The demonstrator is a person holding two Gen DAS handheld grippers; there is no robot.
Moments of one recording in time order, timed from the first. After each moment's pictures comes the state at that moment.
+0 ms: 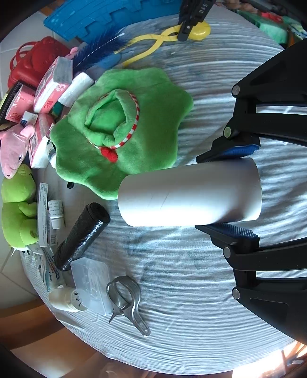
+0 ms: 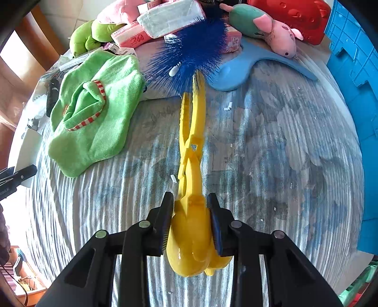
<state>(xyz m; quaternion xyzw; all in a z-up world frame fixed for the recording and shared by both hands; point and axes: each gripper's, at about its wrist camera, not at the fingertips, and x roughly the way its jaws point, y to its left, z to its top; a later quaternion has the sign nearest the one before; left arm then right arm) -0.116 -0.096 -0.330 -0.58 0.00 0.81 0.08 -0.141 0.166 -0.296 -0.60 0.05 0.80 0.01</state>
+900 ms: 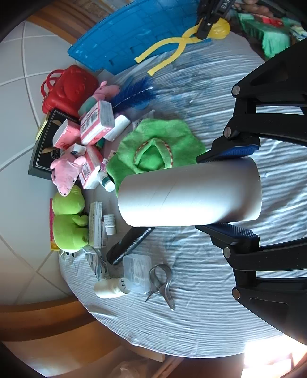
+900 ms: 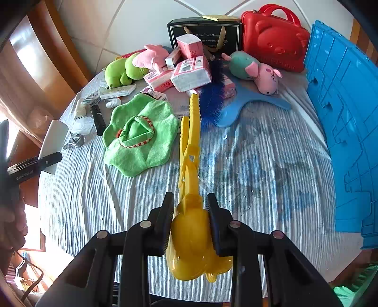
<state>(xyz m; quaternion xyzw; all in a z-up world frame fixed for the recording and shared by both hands) -0.127 -0.100 -0.220 -0.52 -0.03 0.85 0.12 -0.079 0.146 -0.154 -0.53 0.06 0.85 0.00</state>
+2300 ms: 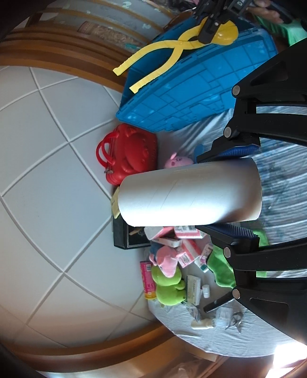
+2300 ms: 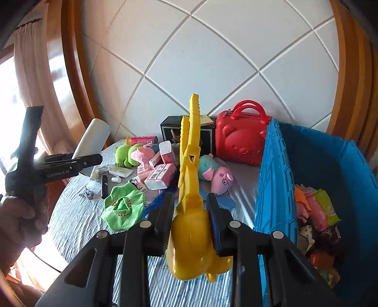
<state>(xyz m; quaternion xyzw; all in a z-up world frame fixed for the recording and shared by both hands) -0.132 0.190 -0.006 -0.37 -0.01 0.92 0.14 -0.044 0.373 0.039 -0.34 0.03 0.94 -0.07</state>
